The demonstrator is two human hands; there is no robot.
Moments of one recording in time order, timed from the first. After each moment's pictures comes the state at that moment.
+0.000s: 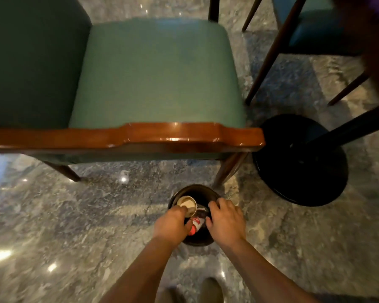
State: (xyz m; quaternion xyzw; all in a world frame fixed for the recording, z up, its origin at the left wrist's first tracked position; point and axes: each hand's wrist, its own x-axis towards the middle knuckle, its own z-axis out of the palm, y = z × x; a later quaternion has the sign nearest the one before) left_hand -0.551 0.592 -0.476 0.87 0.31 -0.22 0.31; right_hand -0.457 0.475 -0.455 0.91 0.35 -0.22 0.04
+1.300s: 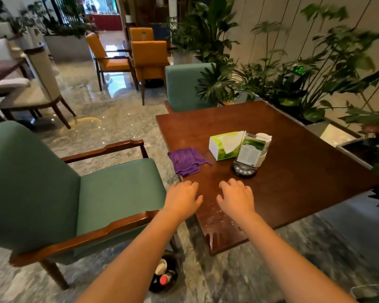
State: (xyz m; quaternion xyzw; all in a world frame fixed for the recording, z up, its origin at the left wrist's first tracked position) left_hand -0.469 0.440 0.053 0.99 0.01 0.05 0.09; right_hand -0.415 0.286 0.055 0.97 0.21 0.03 -0.06
